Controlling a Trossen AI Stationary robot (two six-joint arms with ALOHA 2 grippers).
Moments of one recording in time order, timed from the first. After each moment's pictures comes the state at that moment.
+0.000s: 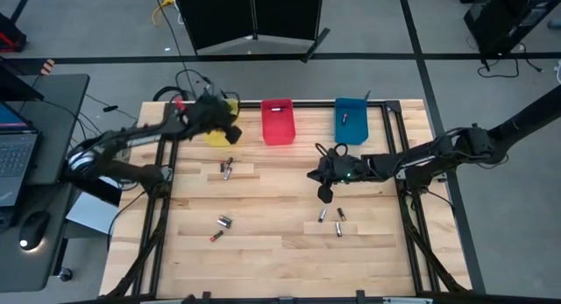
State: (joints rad) left arm 0.65 1.23 0.68 -0.05 -0.12 0.01; right arm 0.02 1.37 0.53 0.24 0.18 0.29
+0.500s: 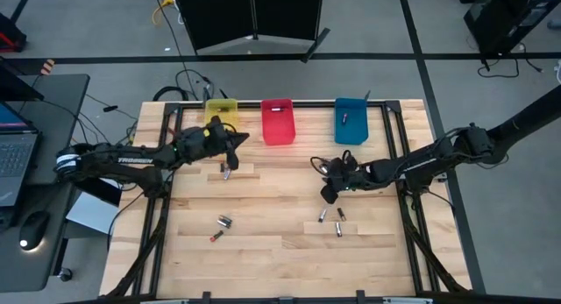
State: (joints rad) left arm 0.33 1.08 0.35 0.62 -0.11 -0.03; right arm 0.12 1.37 0.53 -0.13 0.42 0.70
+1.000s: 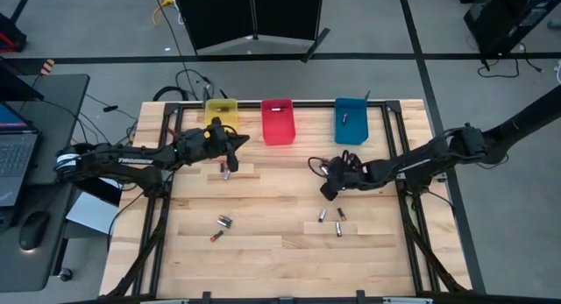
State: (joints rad) left arm 0.32 1.08 0.34 0.61 -0.11 0.00; right arm 0.09 1.43 0.53 -0.16 0.48 0.72
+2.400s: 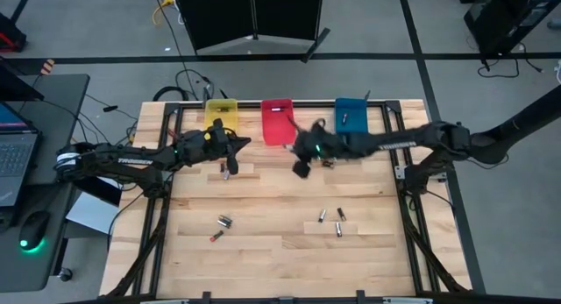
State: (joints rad) left arm 0.29 1.08 0.34 0.64 -0.10 -0.01; right arm -0.15 1.57 1.02 -0.16 0.21 0.16
